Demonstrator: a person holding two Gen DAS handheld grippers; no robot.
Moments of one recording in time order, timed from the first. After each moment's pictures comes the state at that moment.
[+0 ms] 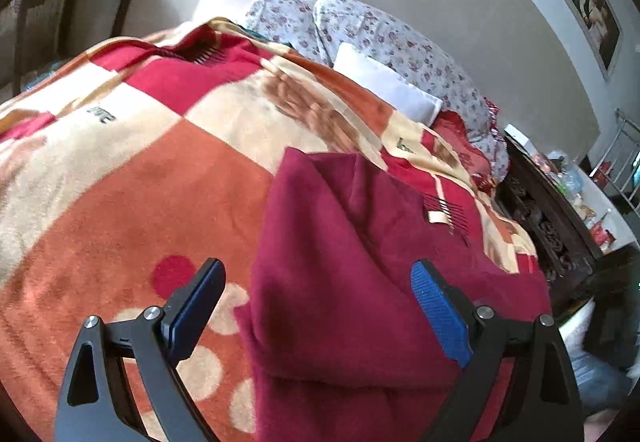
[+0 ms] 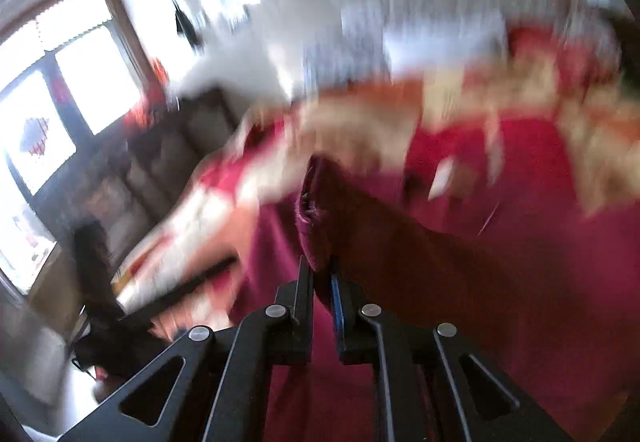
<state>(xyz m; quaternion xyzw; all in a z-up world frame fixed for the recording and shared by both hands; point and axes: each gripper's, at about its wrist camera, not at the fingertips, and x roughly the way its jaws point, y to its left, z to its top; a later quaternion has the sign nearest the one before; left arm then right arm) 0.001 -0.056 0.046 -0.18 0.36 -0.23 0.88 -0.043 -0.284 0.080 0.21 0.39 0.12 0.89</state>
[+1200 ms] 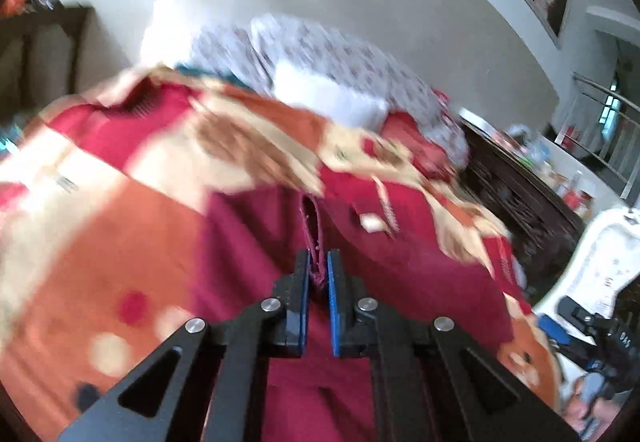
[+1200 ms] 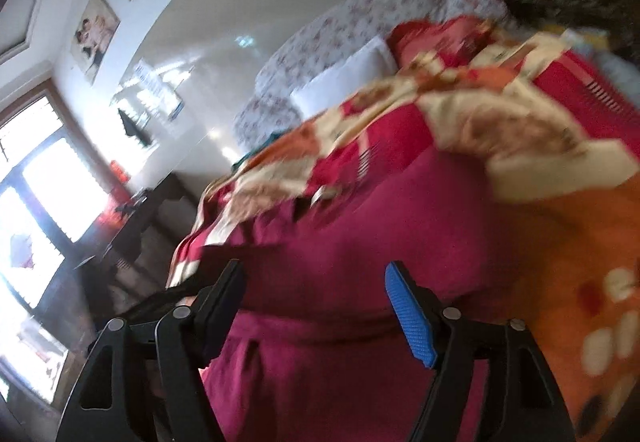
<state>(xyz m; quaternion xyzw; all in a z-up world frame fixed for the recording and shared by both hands) -0.032 -0.072 0.100 -0.13 0.30 -0.27 0.91 -0.204 -0.401 0.135 0.32 0.23 -0.04 0.92</state>
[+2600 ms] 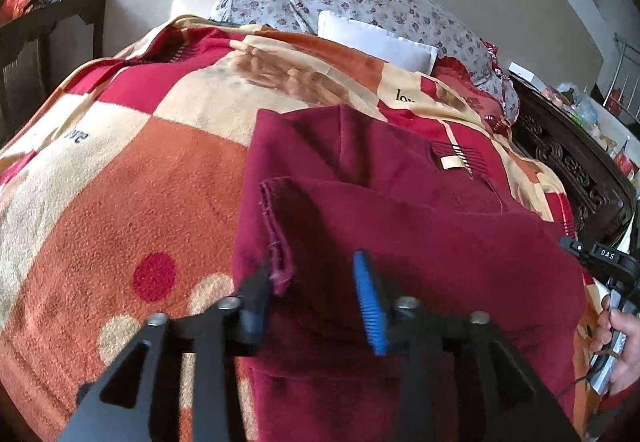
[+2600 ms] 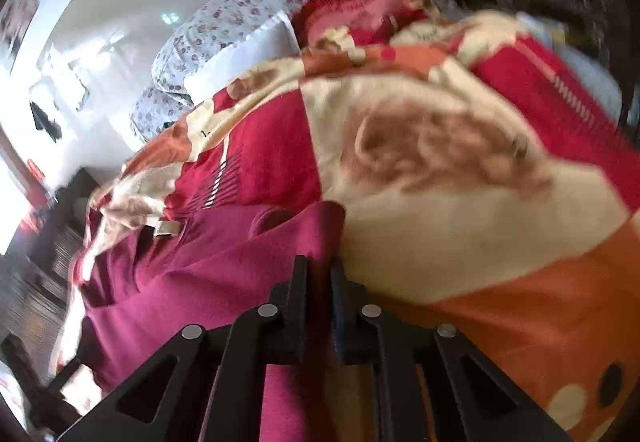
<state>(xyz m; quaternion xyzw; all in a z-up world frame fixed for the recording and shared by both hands) -0.003 -0.095 0.036 -0.06 0.38 -0.22 0.90 -0.109 -0.485 0.076 0.24 0.34 -0.17 0.89</state>
